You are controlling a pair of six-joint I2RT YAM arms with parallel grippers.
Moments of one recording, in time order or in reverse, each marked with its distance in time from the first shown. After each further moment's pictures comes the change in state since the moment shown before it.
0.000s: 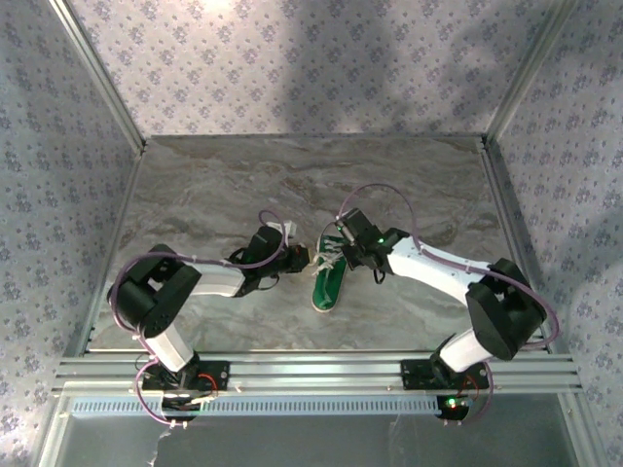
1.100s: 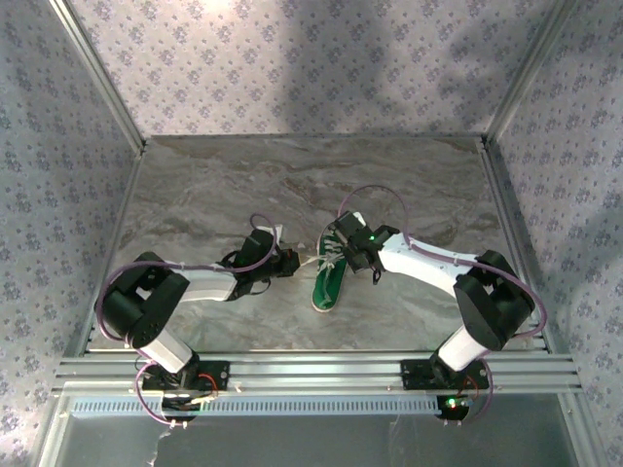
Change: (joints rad) left arm 0.025 -0.077 -0.055 -0.098 -0.051 0.019; right arm 0.012 0.067 0.042 -0.109 0.094 0.043
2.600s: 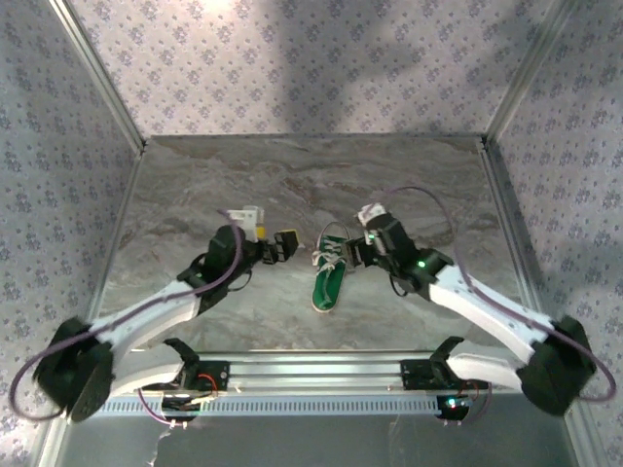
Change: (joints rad) left arm 0.006 -0.546 -0.031 -0.184 -0.227 0.183; right arm -0.051 -0.508 -0.233 0.272 -0.167 -0.013
